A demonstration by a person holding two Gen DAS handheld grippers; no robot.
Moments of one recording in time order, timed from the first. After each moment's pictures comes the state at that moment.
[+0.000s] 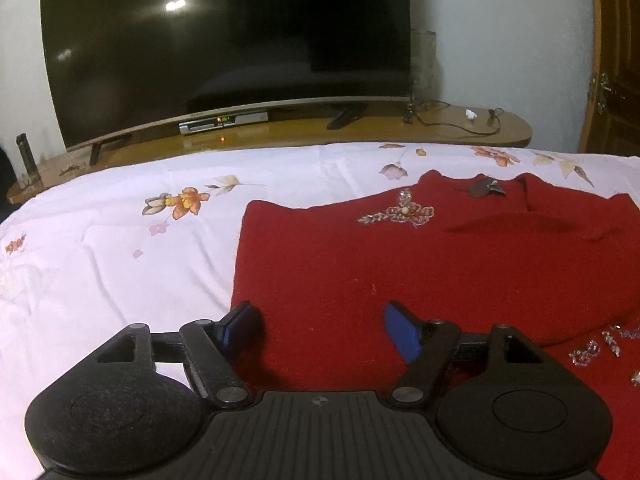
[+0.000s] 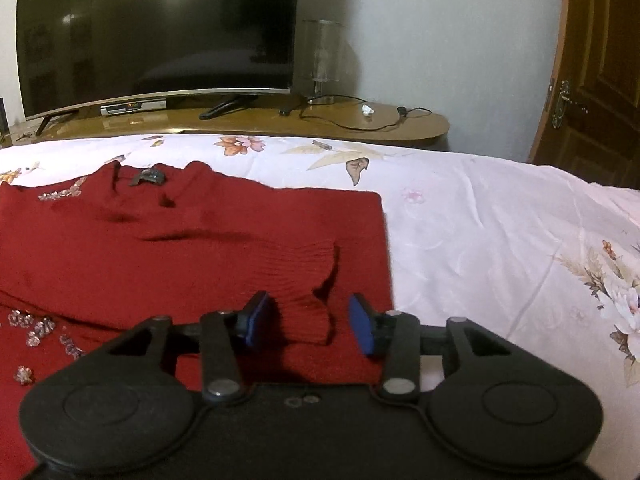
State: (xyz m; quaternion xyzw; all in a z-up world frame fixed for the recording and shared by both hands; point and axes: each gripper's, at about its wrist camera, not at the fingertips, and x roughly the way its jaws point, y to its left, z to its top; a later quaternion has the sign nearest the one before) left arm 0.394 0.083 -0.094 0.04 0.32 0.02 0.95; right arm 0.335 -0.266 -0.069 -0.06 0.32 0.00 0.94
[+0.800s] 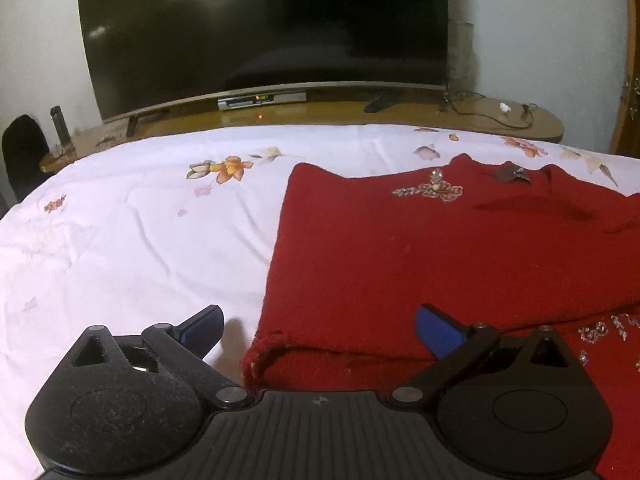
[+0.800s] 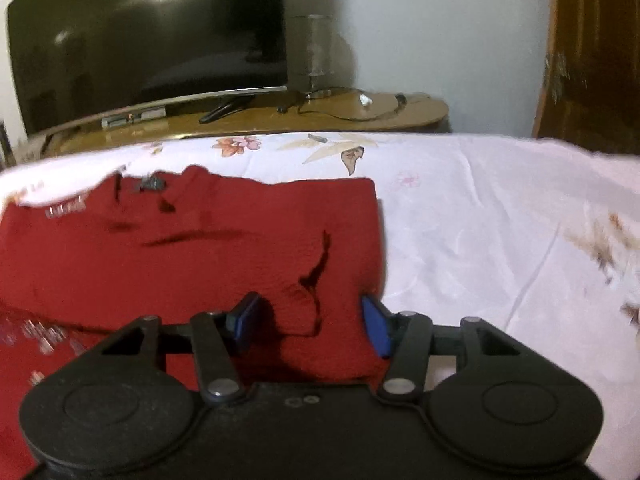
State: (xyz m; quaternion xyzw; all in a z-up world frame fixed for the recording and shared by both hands) left arm 0.369 0.090 -0.093 0.02 0.35 0.07 0.94; right arm 0.330 -0.275 -0.068 -0.02 0.33 0.01 0.94
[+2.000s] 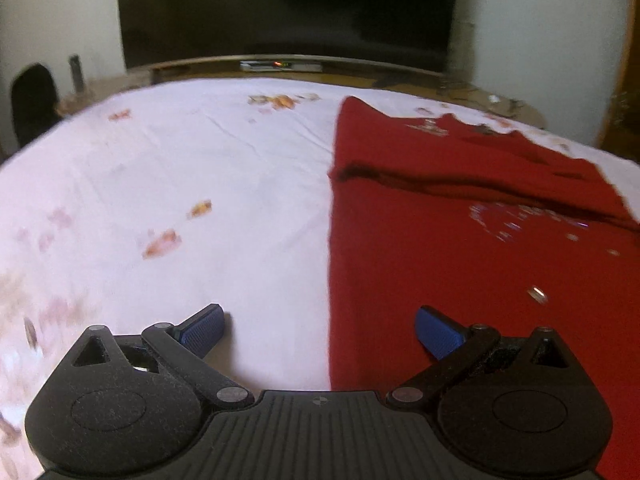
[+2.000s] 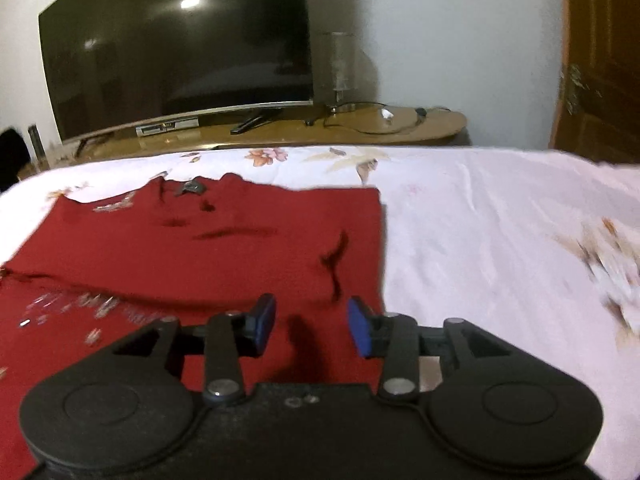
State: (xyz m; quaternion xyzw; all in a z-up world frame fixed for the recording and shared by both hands) left arm 0.215 0.131 -0.093 -0.05 0.37 0.04 0.93; right arm 0.267 -0.299 -0.043 0.01 0.33 0.06 0.94
